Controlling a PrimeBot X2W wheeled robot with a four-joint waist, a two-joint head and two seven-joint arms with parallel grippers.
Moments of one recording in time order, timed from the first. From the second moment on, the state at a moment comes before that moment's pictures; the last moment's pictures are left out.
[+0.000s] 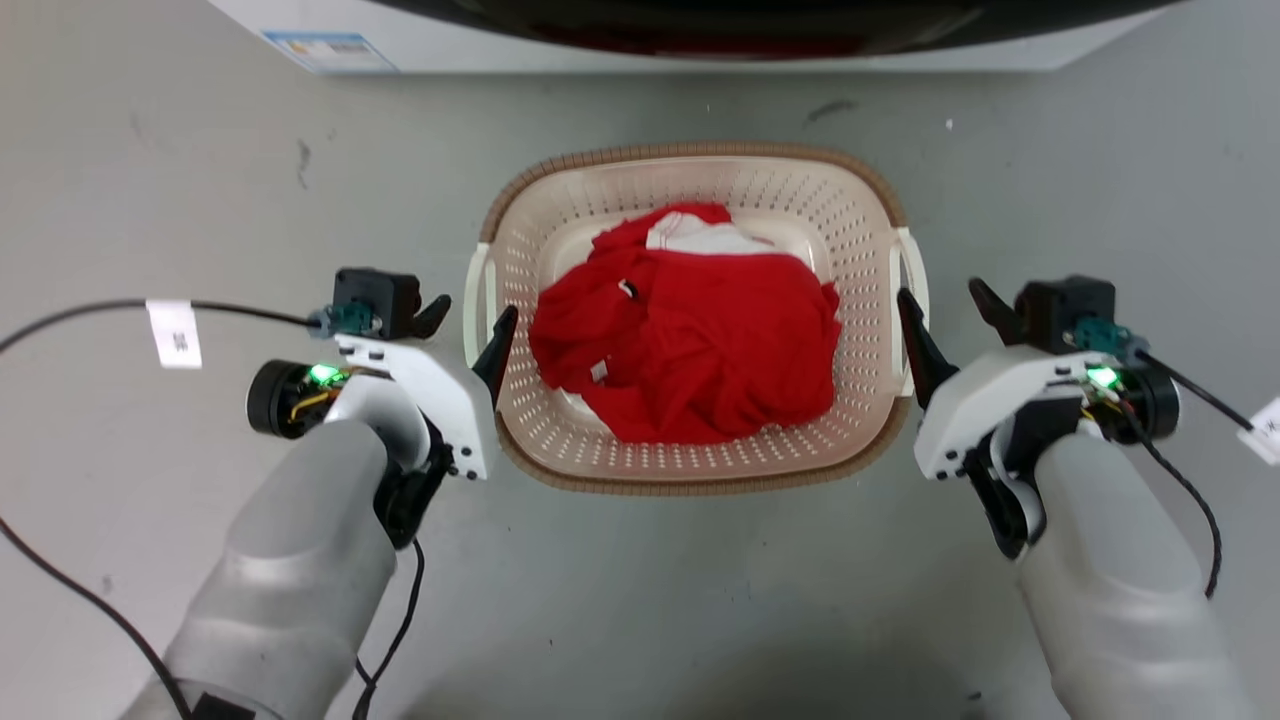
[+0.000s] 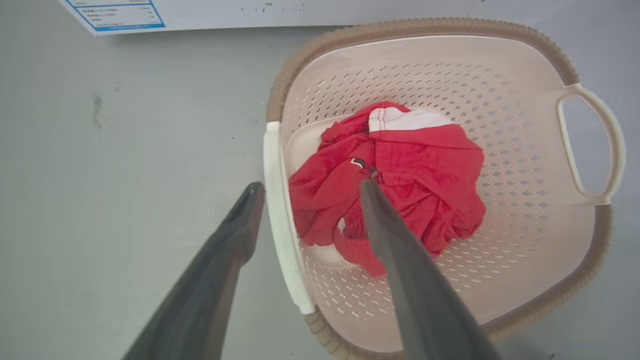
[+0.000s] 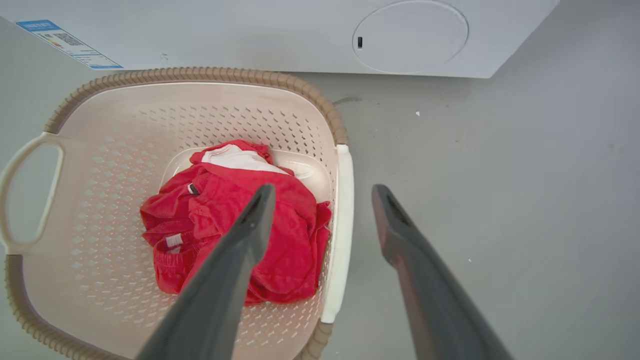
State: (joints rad) left arm -0.76 0.23 -0.52 0.89 -0.58 -0.13 -0.09; right arm -0.62 -0.05 0.06 0.77 0.12 0.13 -0.11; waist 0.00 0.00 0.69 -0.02
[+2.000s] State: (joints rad) left arm -0.91 0.33 -0.99 1.04 -1.27 -0.13 0.42; right arm -0.91 -0.05 0.47 1.27 0.60 0.13 0.31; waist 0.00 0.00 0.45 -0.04
